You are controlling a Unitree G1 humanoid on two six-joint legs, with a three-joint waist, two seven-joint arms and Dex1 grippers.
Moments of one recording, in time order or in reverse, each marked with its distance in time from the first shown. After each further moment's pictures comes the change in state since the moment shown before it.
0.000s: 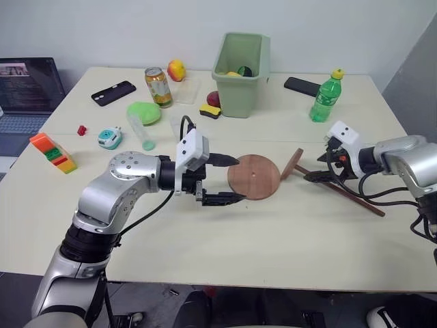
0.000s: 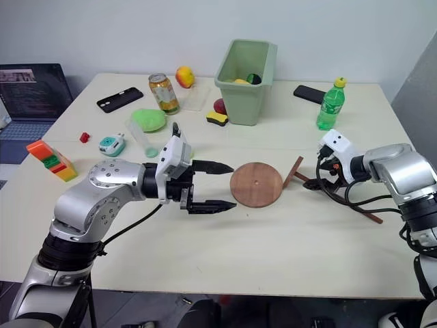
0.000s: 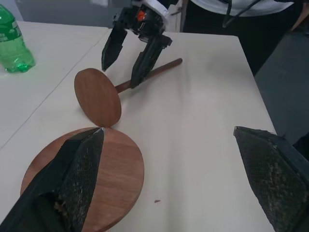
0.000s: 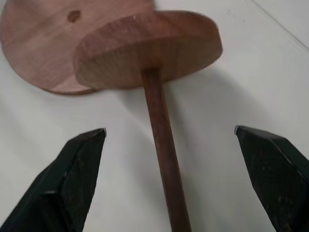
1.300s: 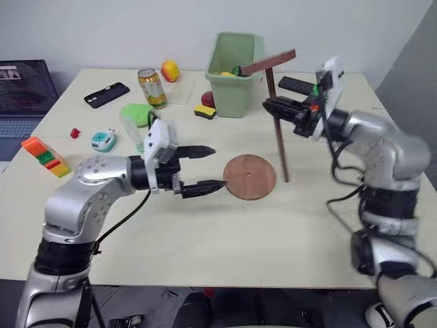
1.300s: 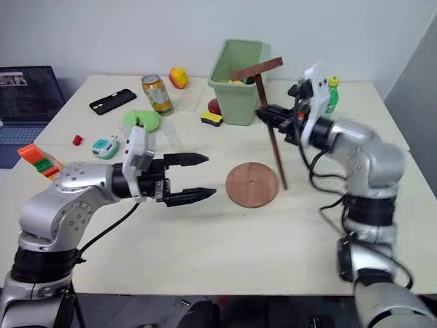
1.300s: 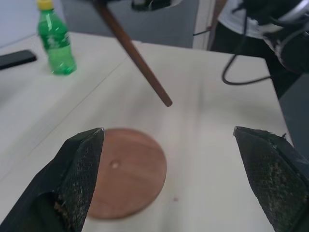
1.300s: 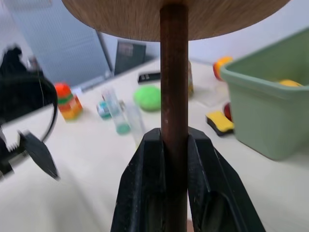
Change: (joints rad) left arm 0.159 0.087 0.210 -0.037 -0.092 0.042 0.060; right arm 0.070 0.718 -0.619 -0.433 0.127 0.107 -0.419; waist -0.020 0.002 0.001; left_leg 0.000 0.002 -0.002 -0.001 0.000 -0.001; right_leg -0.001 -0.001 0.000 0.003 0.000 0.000
